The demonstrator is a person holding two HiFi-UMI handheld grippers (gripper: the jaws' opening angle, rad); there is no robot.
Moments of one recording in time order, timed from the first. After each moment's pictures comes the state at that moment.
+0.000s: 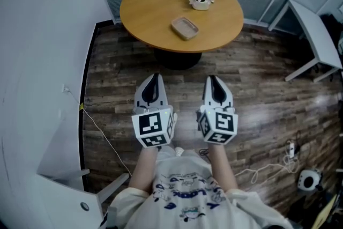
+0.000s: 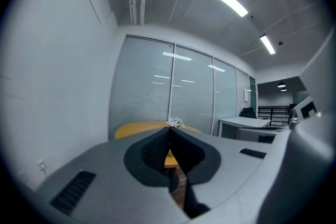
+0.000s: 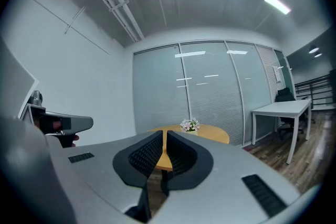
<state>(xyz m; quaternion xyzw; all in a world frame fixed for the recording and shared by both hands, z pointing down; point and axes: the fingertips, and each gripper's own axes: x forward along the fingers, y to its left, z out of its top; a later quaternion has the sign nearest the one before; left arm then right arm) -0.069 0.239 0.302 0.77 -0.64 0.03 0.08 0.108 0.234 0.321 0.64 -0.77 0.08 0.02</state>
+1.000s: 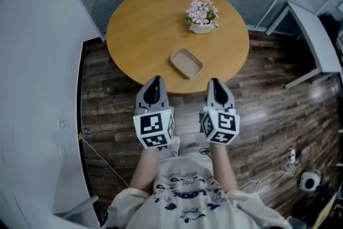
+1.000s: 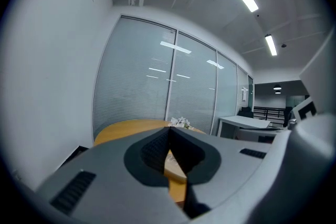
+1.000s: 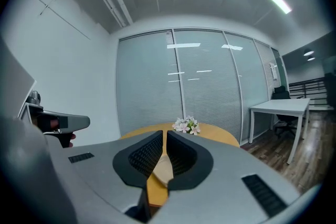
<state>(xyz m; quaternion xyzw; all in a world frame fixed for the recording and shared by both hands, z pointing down) -0.090 -0.029 0.325 0.79 -0.60 0.05 0.11 0.096 -0.017 0.343 0.68 -0.73 0.10 0.04</state>
